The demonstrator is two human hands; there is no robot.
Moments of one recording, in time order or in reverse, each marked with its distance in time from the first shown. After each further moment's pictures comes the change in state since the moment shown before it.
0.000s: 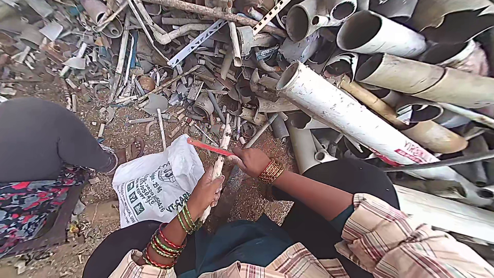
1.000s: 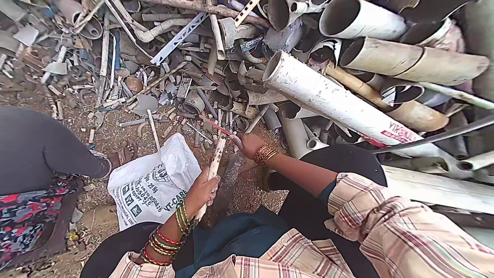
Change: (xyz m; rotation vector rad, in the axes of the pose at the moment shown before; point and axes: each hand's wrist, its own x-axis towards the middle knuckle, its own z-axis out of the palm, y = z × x) left_hand 0.001 -0.007 0.003 0.106 -0.036 -0.090; right_hand 0.012 0.037 -0.002 0.028 0.028 0.264
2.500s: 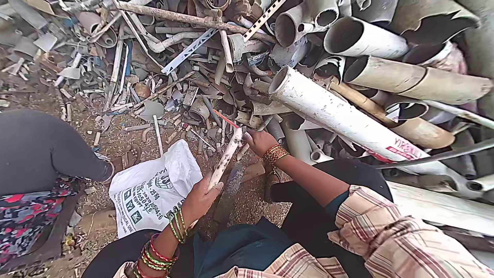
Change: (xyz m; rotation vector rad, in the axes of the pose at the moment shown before) left_hand -0.008 0.008 -0.016 0.271 -0.002 0.223; right_hand 0.004 0.006 -0.025 0.011 0.147 0.034
